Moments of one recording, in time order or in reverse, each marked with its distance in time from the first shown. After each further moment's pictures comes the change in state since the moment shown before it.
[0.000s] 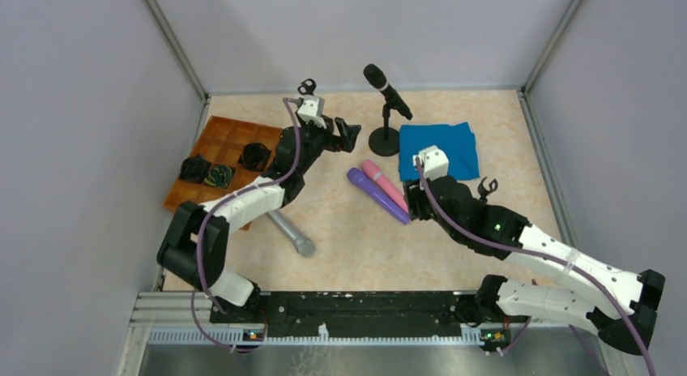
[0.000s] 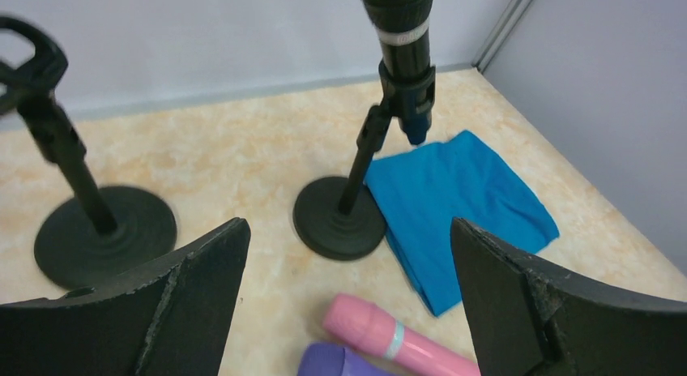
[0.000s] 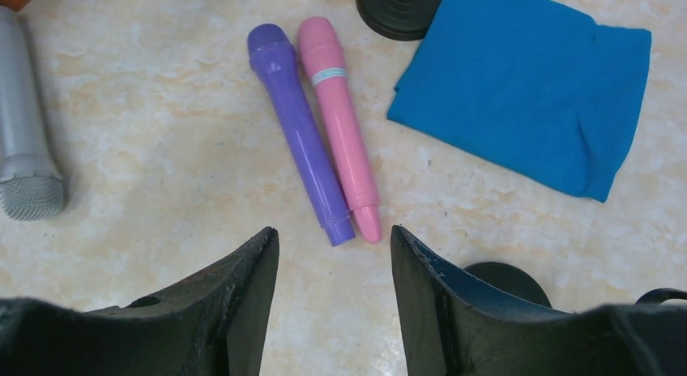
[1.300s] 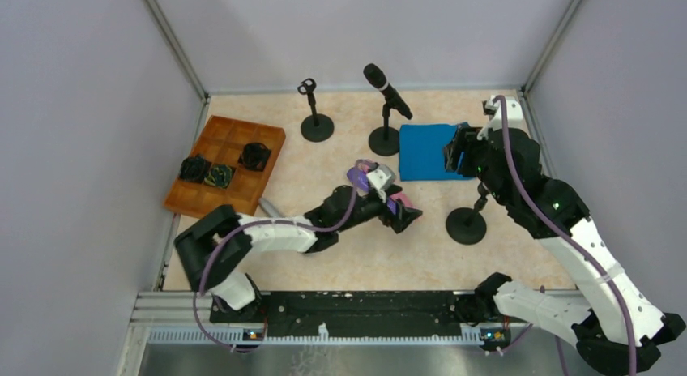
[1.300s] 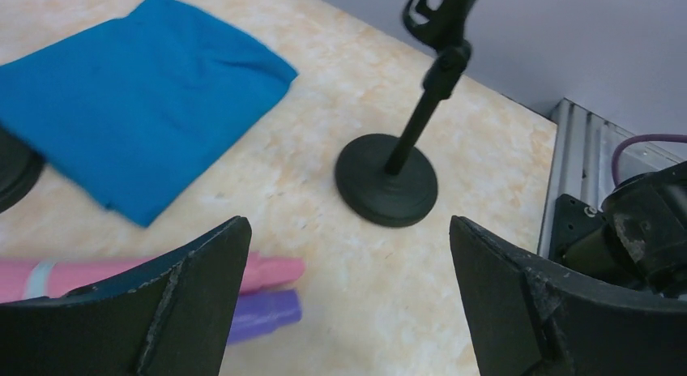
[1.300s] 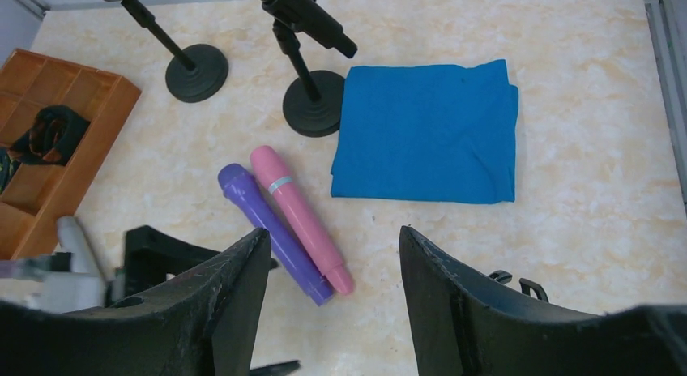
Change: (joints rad) left arm -0.479 -0.042 -0.229 0.085 0.043 0.004; right arm -0.406 0.039 0.410 -0.224 -0.123 0.094
